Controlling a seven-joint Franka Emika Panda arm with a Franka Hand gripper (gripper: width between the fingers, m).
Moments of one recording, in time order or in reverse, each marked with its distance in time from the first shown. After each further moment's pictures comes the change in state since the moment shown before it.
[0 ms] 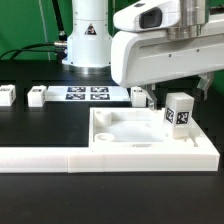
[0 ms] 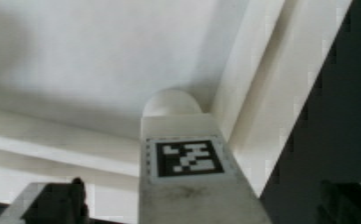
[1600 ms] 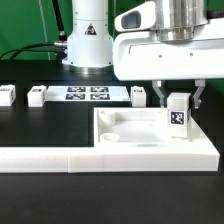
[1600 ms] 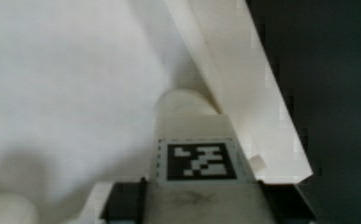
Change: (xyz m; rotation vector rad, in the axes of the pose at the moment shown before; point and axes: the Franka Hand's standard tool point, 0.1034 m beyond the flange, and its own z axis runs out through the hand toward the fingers) arm 0.000 -0.005 0.003 0.010 0.071 0.790
